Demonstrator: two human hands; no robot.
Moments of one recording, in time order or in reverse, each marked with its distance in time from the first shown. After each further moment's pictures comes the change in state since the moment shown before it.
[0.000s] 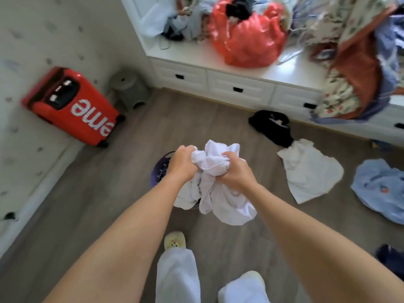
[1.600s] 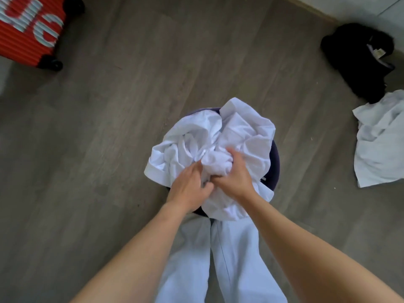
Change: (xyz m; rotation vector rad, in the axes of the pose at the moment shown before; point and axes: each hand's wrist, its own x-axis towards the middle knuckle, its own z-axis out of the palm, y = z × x) left_hand 0.178 -0.327 0.200 -0.147 -0.376 -0.058; right_hand 0.254 0.080 0.338 0.278 -0.147 0.348
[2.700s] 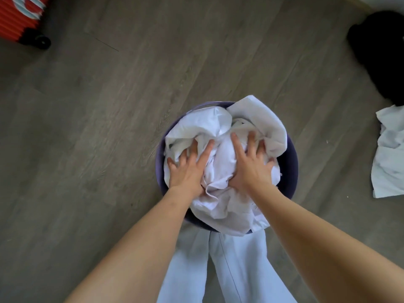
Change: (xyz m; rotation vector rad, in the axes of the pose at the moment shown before) left_hand 0.066 -0.028 0.025 0.468 -0.121 -0.074; right_hand 0.077 0.043 -0.001 -1.007 -0.024 -0.027
